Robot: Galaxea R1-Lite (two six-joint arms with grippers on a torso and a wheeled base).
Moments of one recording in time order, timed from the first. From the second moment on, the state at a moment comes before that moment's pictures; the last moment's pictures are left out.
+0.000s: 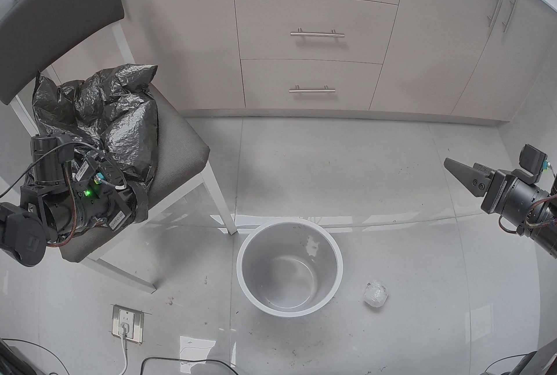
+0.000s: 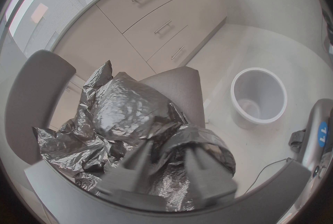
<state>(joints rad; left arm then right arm) -0.12 1.63 -0.64 -0.61 -0.04 0.80 0.29 1.33 -0.43 -0.85 0.07 0.29</state>
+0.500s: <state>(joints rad) -0.17 1.63 -0.70 -0.62 -0.12 0.14 0.25 1.36 -0.42 -0.90 0.07 0.29</state>
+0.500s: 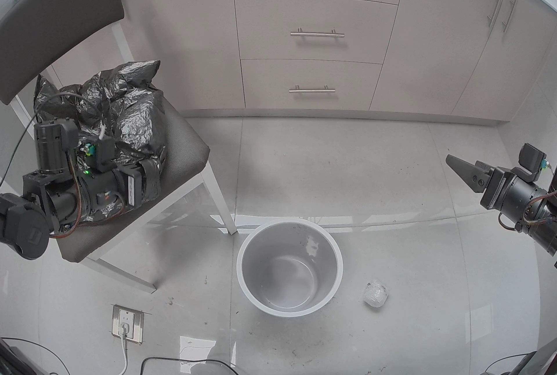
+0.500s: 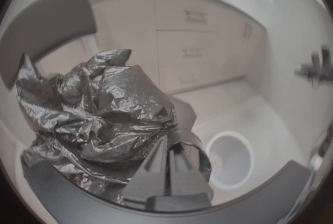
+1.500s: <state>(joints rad) -0.40 1.53 -1.19 -0.36 -0.84 -1.43 0.32 1.44 -0.38 -0.91 0.07 0.27</state>
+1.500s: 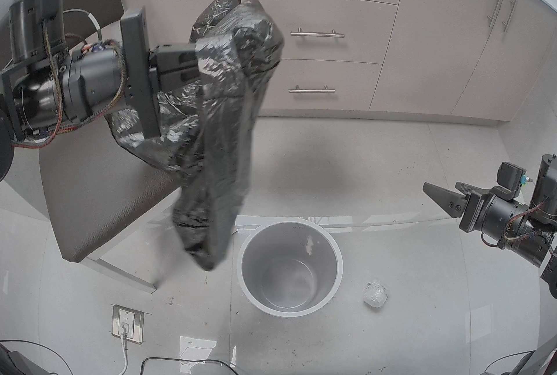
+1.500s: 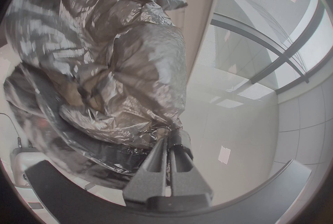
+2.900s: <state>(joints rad) -0.79 1.59 -1.32 -0.21 0.02 -1.04 0.86 1.90 -0.50 -1.13 -0.32 0.14</state>
